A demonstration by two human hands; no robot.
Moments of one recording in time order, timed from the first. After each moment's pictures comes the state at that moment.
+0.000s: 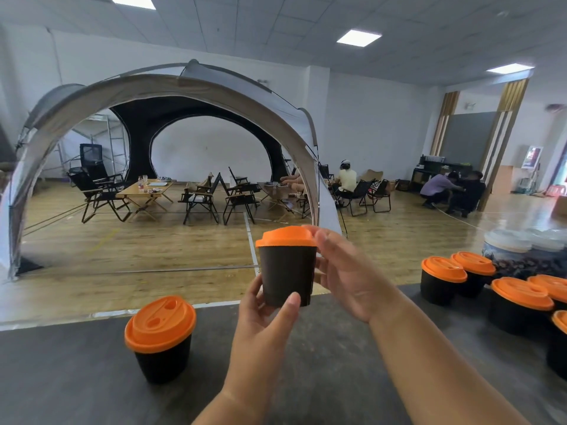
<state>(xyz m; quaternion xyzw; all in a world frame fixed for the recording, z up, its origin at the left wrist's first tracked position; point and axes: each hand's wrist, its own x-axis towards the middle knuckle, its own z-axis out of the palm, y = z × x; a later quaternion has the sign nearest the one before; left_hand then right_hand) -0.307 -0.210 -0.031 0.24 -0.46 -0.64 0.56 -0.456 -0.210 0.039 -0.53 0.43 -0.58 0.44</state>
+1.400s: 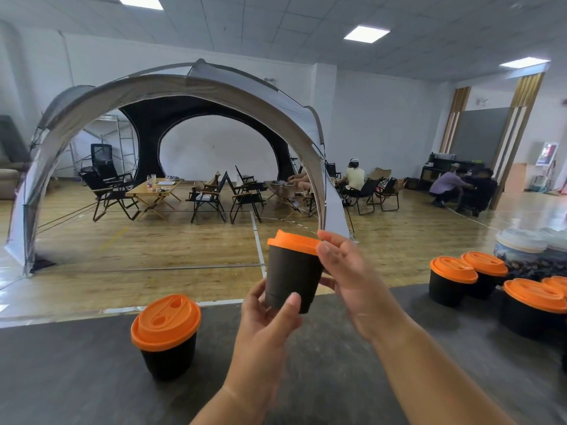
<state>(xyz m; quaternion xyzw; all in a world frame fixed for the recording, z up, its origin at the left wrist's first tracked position) -0.306 -0.218 -0.036 0.23 -0.44 -0.68 0.54 -0.446 -0.201 0.022 -0.52 0.49 -0.61 0.35</state>
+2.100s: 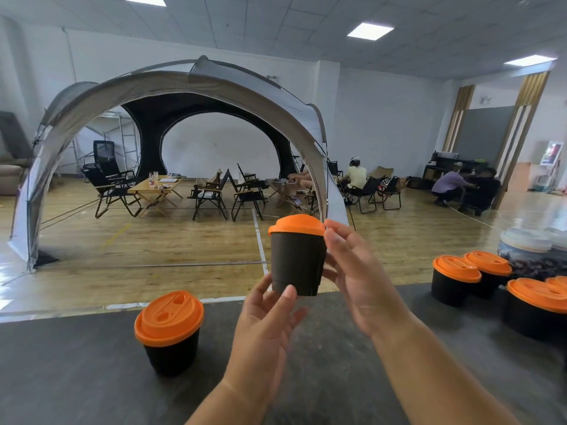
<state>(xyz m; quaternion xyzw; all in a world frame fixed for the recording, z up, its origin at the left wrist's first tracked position) -0.302 -0.216 -0.028 0.17 -0.37 -0.73 0.54 -0.442 -0.202 0.027 -0.50 0.45 -0.65 0.35</state>
